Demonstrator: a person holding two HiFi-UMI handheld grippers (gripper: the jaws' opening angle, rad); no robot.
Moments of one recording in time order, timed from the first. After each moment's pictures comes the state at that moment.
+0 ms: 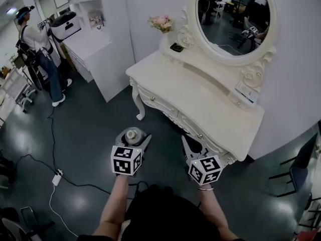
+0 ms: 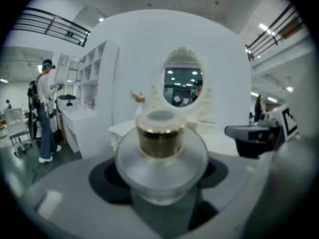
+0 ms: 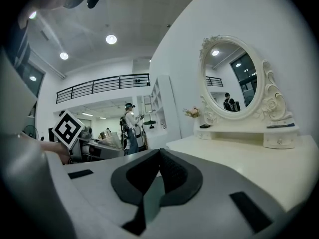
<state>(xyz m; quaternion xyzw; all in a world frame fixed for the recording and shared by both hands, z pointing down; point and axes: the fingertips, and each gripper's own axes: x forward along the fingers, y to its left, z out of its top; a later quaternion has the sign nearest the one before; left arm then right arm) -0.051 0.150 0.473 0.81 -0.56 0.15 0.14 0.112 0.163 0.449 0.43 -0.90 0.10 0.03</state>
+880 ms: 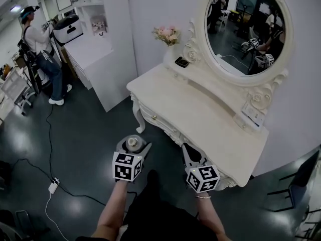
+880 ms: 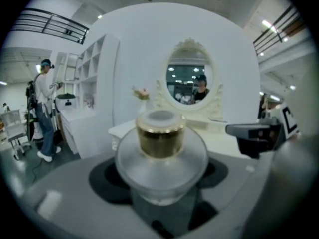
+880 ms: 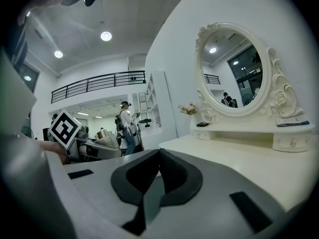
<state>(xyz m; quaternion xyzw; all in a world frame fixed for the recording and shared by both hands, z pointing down) -0.068 0.055 0.488 0.80 -0.56 0.16 0.14 0.100 0.064 0.465 0.44 -0.89 0.12 0.04</state>
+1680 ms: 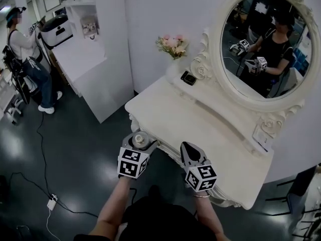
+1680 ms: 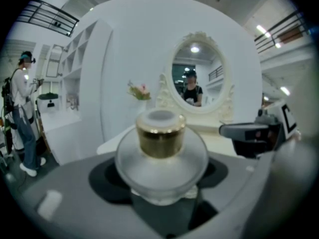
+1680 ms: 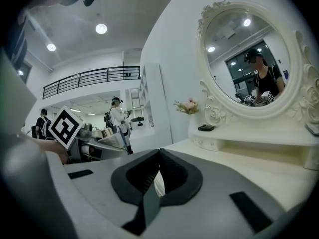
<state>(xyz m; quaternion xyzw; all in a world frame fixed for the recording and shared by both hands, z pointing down) -0.108 -0.135 0.488 0.84 -0.51 0.17 0.14 0.030 -0.111 0.463 0.47 -0.87 0.12 0.06</state>
